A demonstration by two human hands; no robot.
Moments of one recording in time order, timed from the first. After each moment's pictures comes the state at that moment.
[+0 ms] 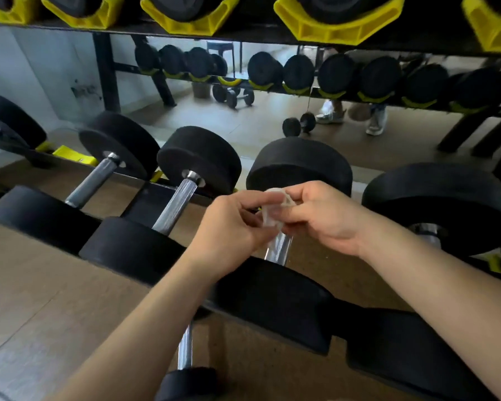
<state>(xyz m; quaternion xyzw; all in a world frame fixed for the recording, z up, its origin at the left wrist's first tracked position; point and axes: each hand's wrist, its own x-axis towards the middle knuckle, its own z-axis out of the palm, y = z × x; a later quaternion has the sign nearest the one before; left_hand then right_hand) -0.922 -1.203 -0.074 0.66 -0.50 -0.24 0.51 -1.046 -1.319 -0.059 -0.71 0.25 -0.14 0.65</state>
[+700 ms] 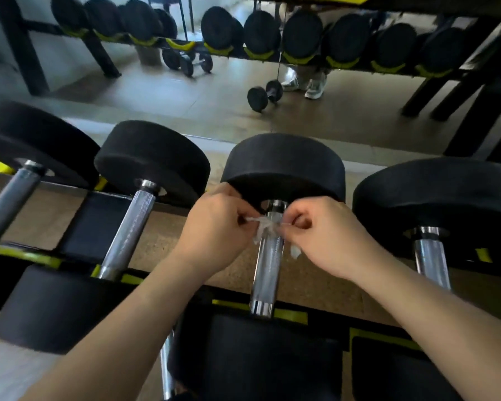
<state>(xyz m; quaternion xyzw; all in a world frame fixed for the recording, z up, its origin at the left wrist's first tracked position) -0.879 -1.289 -0.102 0.72 -0.61 -0.06 0.32 -1.043 -1.344 -0.078 -0.84 0.45 -0.14 0.28</state>
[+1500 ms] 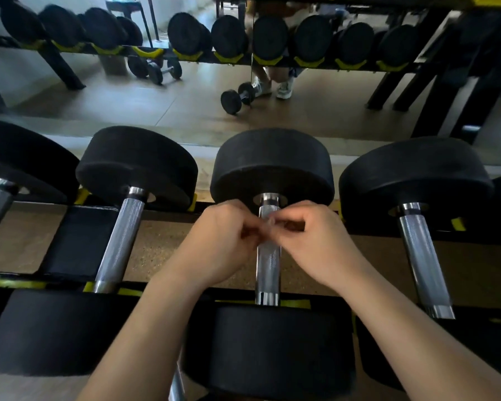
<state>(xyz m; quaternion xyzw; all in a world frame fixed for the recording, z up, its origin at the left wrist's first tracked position) -0.875 -1.276 -0.105 0.62 -0.72 -0.13 0.27 -1.035 -1.312 -0.103 -0.78 0.47 -0.27 0.31</state>
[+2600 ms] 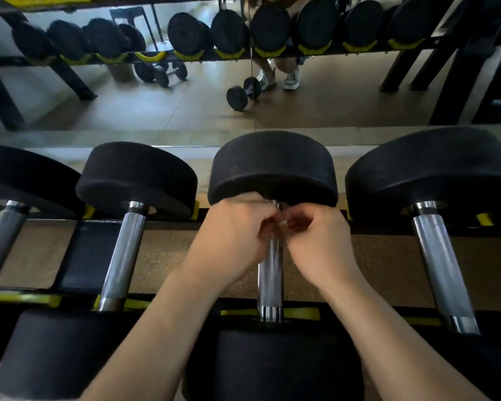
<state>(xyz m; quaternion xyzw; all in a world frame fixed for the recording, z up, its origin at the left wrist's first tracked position) -0.889 -1.301 -0.099 0.58 -0.76 0.00 0.30 -1.029 -1.325 -0.118 -0.66 0.55 -0.36 0.37</state>
